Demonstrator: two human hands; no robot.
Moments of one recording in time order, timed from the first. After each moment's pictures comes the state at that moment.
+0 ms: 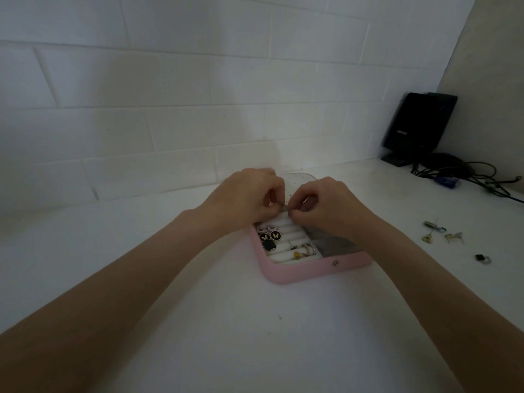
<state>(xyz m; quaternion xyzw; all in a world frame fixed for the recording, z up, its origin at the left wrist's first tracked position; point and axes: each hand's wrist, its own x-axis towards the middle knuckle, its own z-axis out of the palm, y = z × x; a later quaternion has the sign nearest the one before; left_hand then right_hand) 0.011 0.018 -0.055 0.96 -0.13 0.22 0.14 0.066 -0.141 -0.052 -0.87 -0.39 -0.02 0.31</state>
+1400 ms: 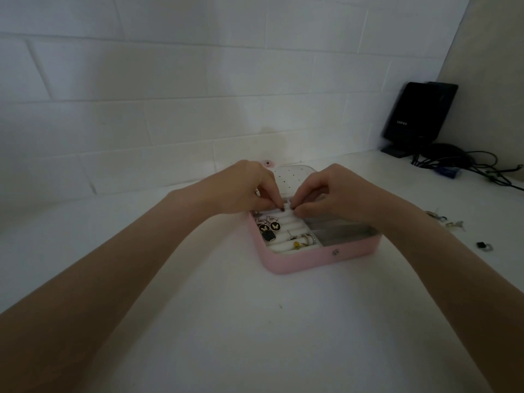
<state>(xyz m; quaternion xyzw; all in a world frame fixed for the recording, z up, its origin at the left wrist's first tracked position) 0.013 0.026 -0.046 0.96 -0.16 0.08 0.22 0.066 -0.157 -0.040 -0.85 -0.41 0.07 0.33</state>
